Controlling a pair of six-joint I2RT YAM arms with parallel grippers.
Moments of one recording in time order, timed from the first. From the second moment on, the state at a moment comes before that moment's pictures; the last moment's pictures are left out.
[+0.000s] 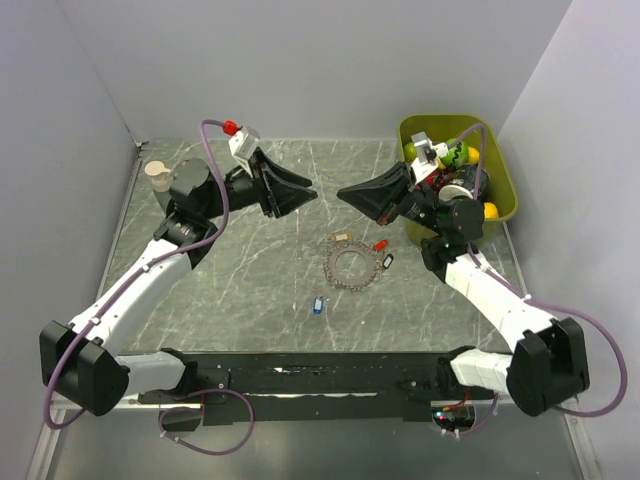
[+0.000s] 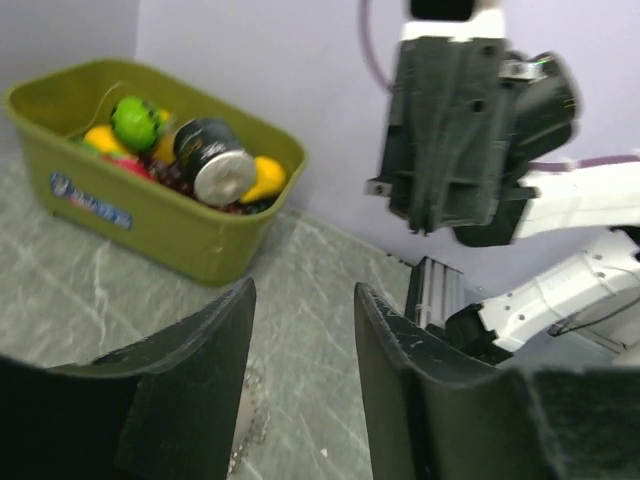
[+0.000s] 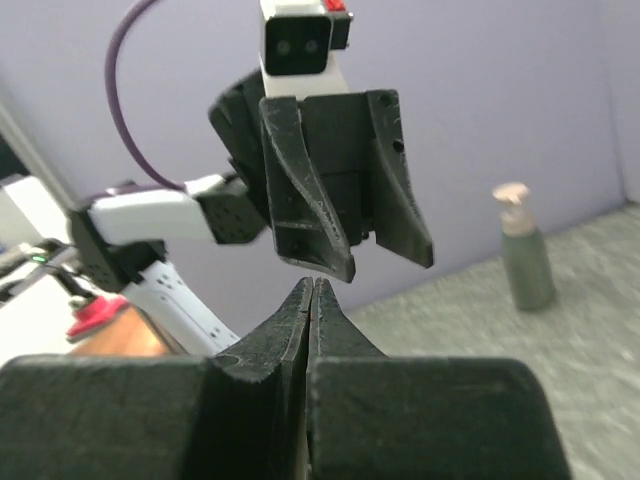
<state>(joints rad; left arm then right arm) -0.46 1.23 1.11 0.36 0.78 -0.49 0.37 1.22 0.85 1.07 -0.84 0.98</state>
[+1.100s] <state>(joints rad) -0.46 1.66 1.03 -0.09 0.34 -0.61 0.39 1.38 0.83 -0.35 -0.22 0.47</state>
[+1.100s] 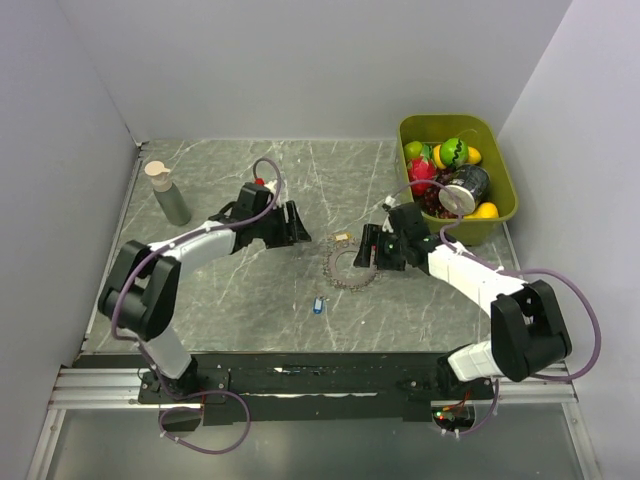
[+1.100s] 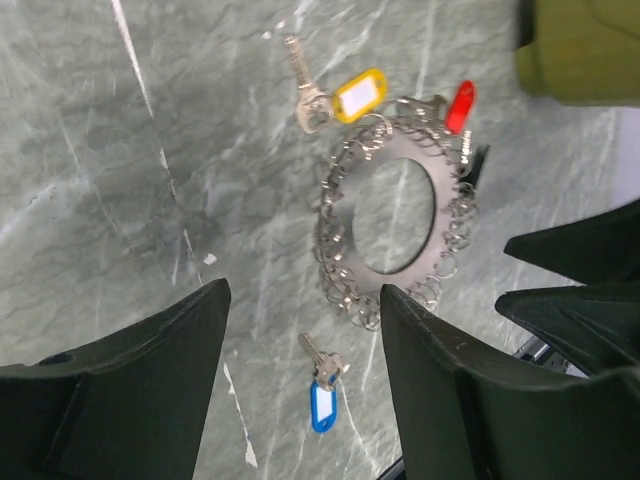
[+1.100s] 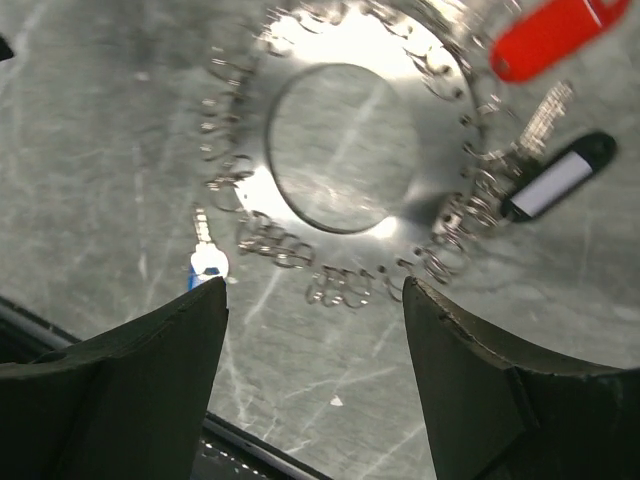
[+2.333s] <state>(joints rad) -0.54 1.99 1.32 -0.28 0.31 -0.54 0.47 1.61 0.81 -0.29 -0.31 0.52</state>
